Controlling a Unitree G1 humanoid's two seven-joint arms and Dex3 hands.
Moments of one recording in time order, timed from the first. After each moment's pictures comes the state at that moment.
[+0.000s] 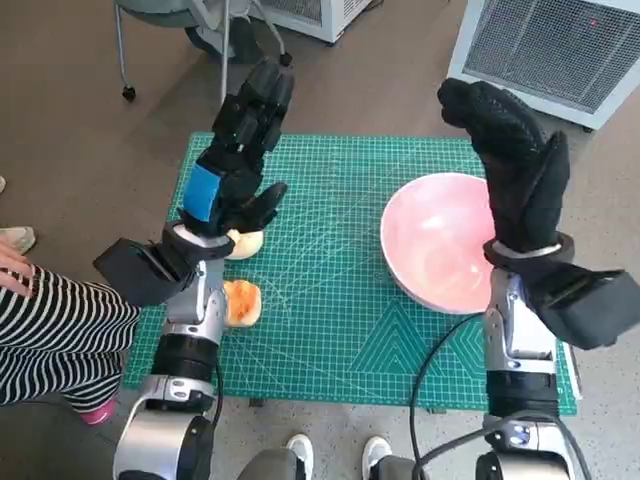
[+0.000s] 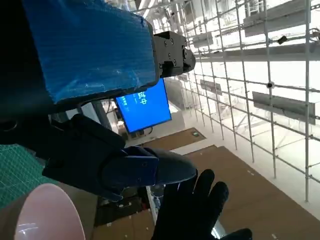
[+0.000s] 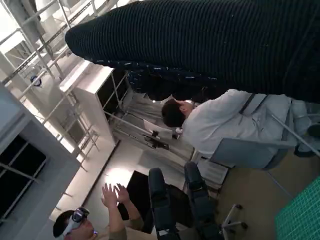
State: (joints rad) left arm -0.70 0.11 0.15 0.65 -0.30 -0.67 -0.52; right arm -0.61 -0.17 -0.16 0.36 0.28 -0.57 0.37
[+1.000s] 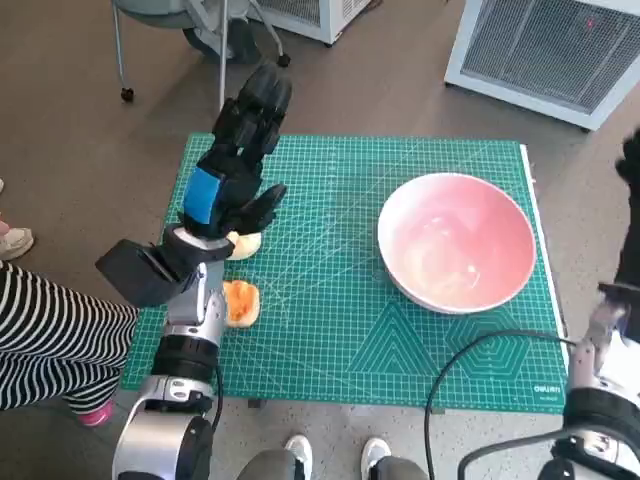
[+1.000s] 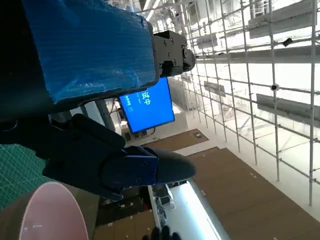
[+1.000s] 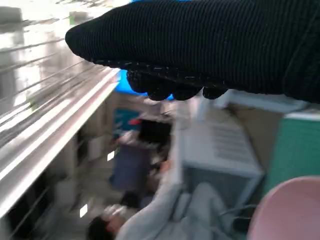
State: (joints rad) left arm -0.70 0.11 0.16 0.69 -0.30 -0.69 -0.52; right arm -0.59 -0.38 -0.43 0.89 0.25 -0.69 0.19
